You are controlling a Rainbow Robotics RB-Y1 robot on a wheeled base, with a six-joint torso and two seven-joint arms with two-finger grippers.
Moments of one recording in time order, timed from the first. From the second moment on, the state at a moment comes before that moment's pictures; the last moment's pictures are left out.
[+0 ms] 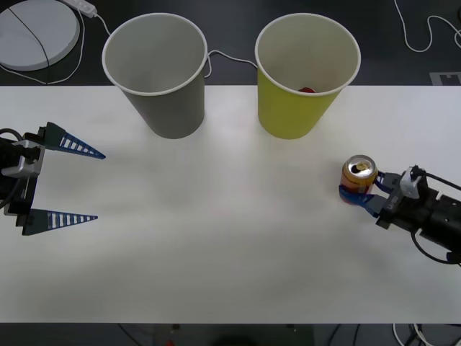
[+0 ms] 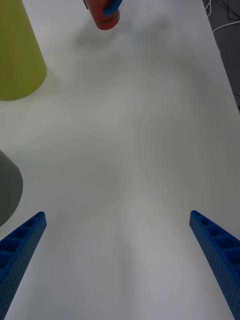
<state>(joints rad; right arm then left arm) -0.12 -0.73 0.14 -1.13 0.78 -0.97 0.58 -0.17 0.91 0.19 -1.75 -1.47 -1.51 0.02</state>
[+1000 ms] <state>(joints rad) 0.02 -0.79 -0.35 -1.94 1.60 -1.37 -0.54 -0.17 0.91 0.19 -1.75 -1.47 -1.51 0.02</state>
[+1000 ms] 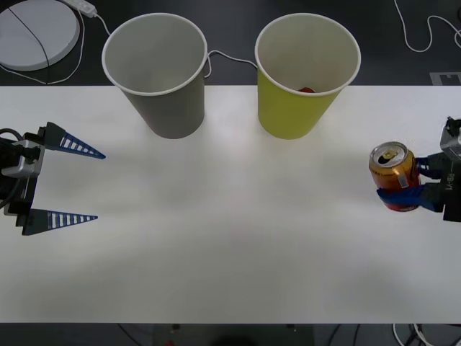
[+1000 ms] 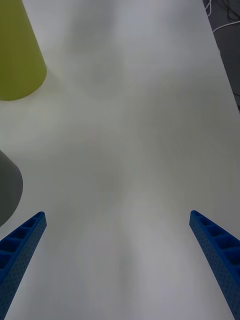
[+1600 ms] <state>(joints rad) -0.12 -0.94 -0.37 -2.16 1.65 -1.53 -1.03 -0.17 0.91 0.19 -1.75 -1.47 -1.51 0.02</state>
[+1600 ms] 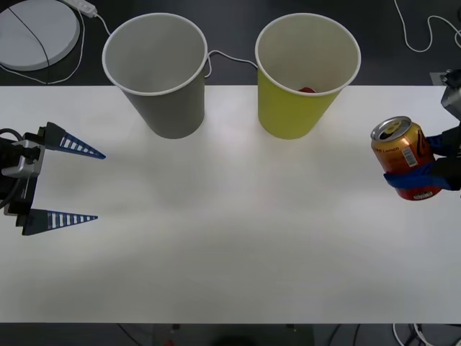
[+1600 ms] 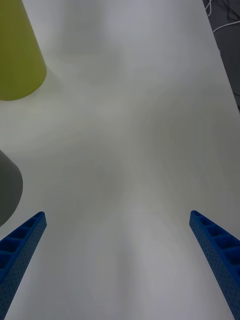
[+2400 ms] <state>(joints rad) -0.69 -1.07 -0.01 -1.90 1.73 -1.57 -1.17 -0.17 0.91 0.19 -1.75 -1.47 -1.51 0.02</state>
